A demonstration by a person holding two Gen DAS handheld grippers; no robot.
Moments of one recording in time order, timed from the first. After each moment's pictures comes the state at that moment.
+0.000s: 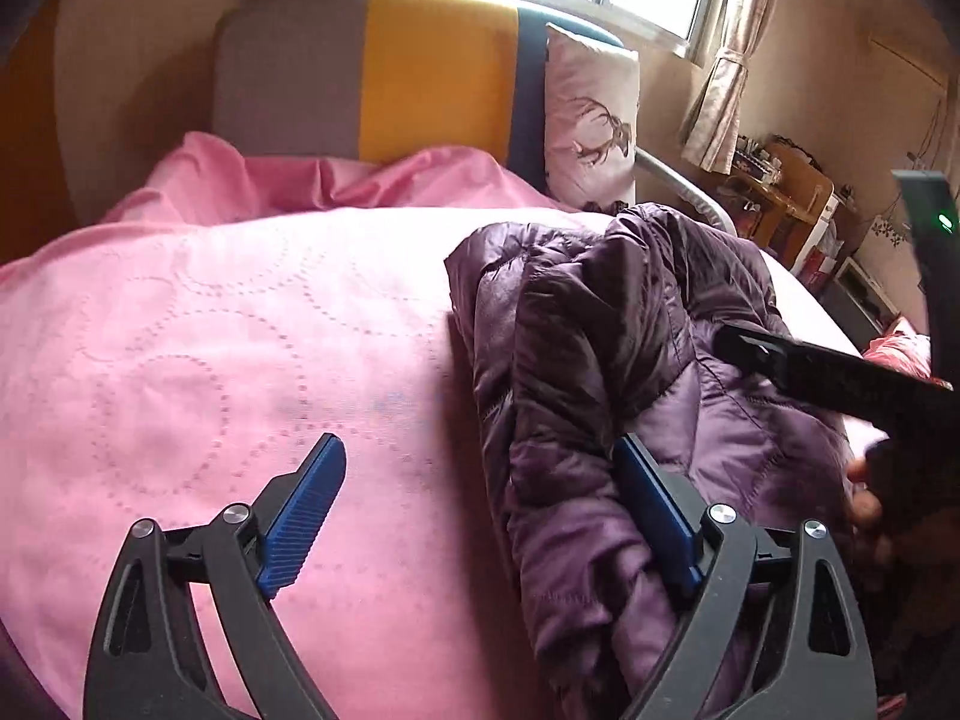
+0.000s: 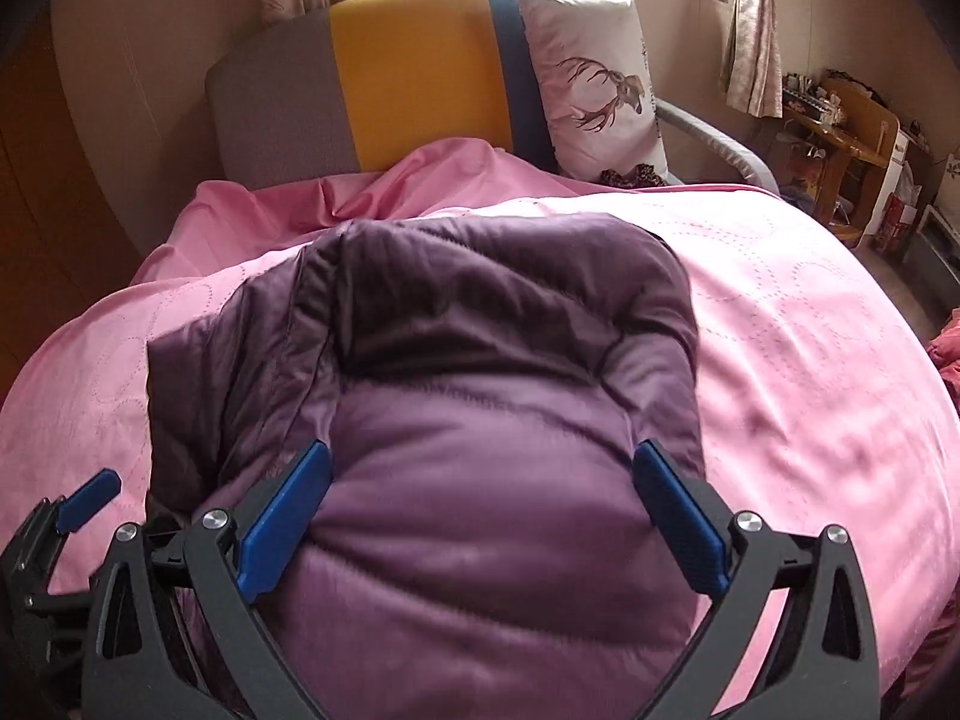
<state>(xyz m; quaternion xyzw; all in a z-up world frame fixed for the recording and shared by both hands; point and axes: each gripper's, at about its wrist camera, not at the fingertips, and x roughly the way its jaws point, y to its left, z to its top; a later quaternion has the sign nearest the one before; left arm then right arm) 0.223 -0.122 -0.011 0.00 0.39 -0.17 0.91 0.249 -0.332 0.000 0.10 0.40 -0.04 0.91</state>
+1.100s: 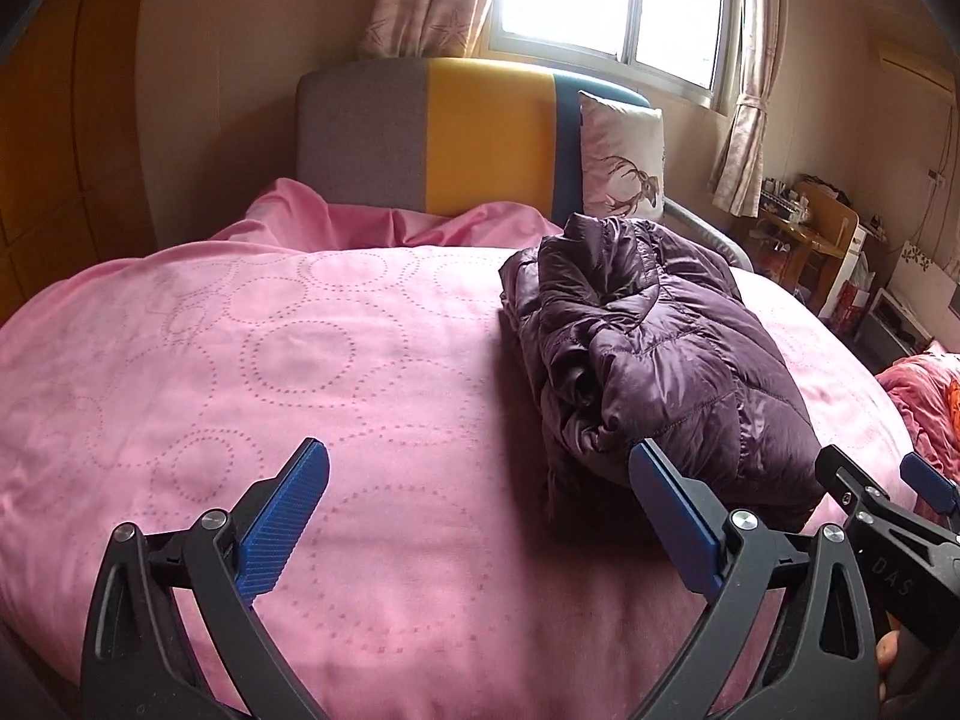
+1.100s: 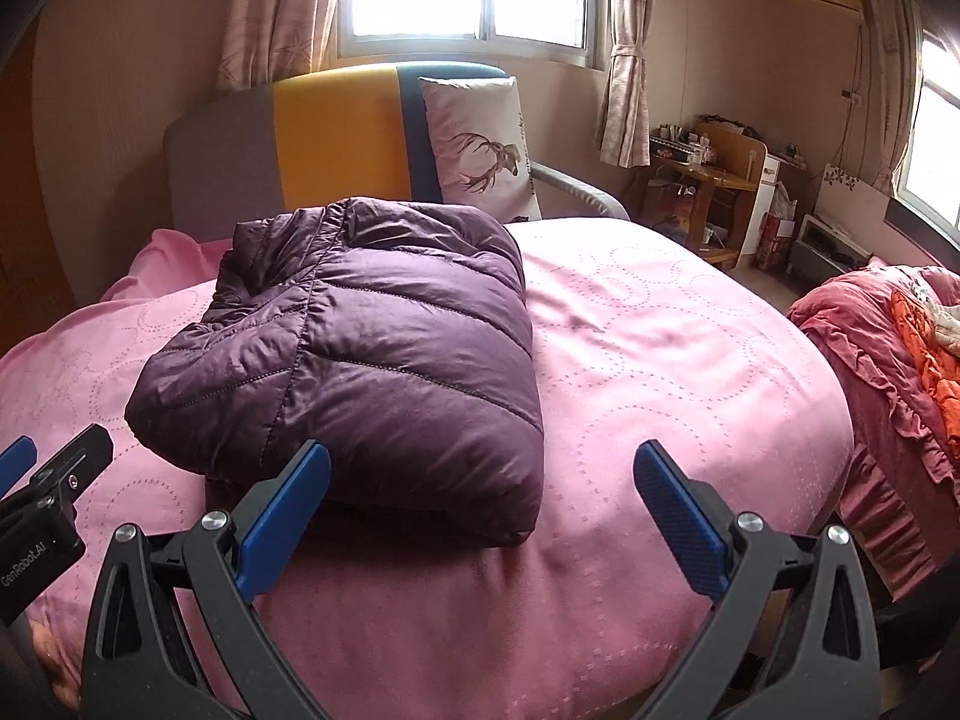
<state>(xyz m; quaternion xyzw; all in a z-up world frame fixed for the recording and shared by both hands) 0.098 -0.090 0.020 0.00 0.33 -0.10 0.94 0.067 -0.275 0.030 0.08 0.32 -0.17 0.93</state>
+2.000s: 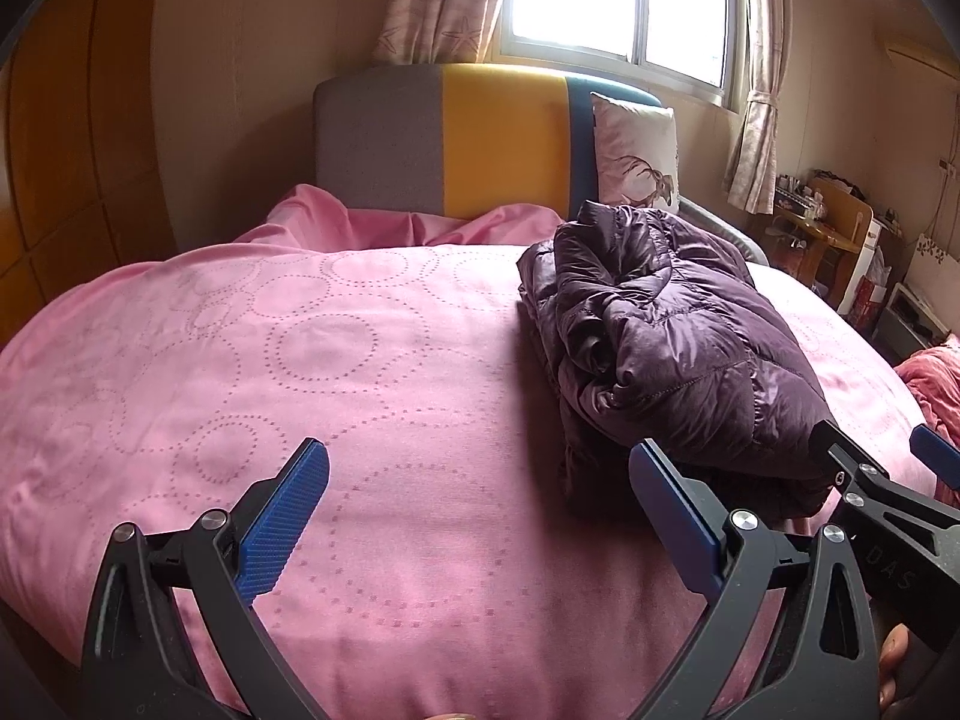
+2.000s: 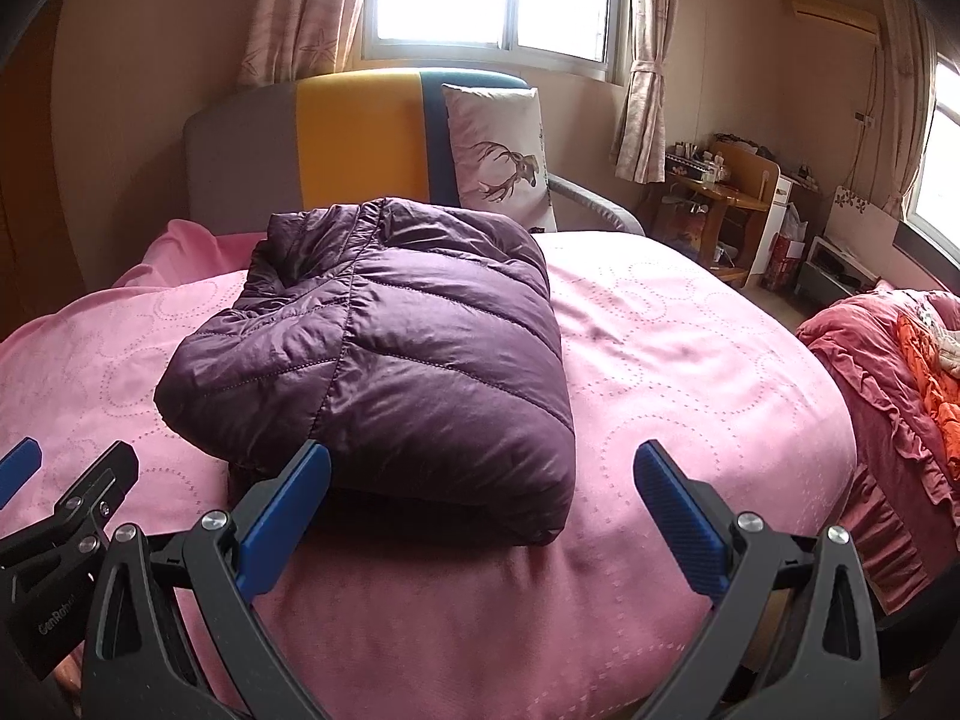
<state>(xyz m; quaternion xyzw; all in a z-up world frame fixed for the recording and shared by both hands) 0.080 -0.090 0.013 0.02 0.32 -0.08 0.95 0.068 -0.256 0.031 0.05 0.31 -0.16 0.93</state>
